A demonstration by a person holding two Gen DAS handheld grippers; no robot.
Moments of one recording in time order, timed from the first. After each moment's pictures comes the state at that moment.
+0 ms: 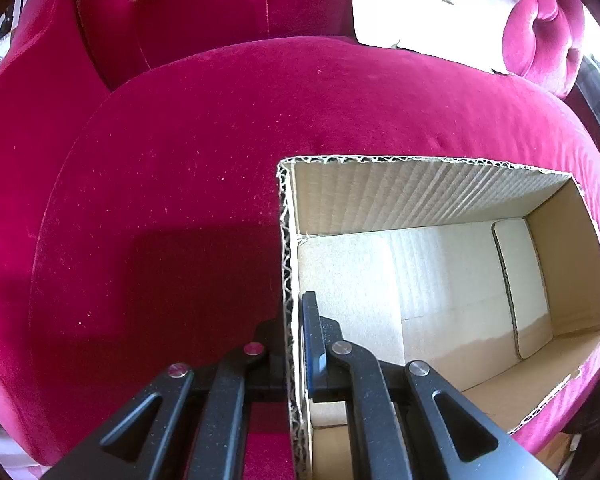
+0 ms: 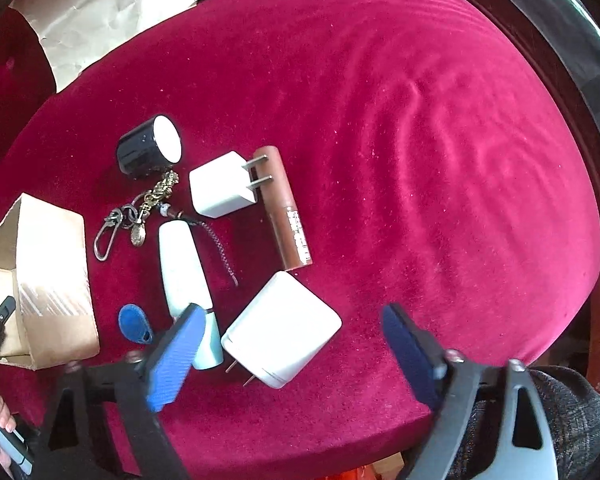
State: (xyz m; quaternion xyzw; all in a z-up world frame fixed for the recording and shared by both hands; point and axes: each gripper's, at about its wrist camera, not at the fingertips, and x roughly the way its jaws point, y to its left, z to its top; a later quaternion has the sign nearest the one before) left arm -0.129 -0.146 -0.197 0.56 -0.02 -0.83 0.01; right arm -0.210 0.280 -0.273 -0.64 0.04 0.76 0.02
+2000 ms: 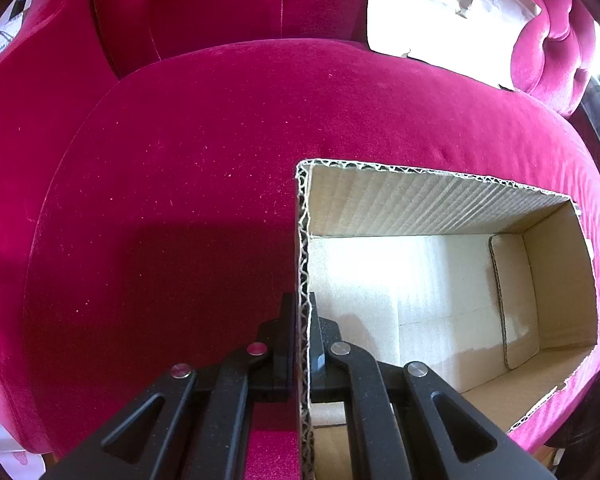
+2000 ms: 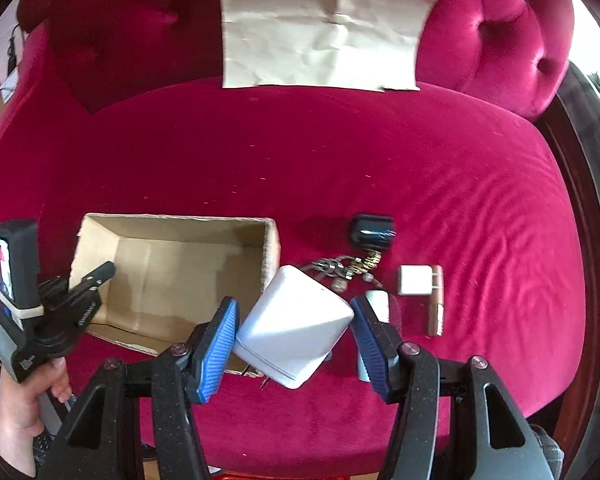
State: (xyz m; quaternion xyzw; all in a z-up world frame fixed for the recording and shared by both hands) left arm -0.143 -0.101 -0.222 0.56 0.01 -0.83 0.04; right arm -0.201 0.144 -0.181 -0.57 -0.11 0.80 -0.14
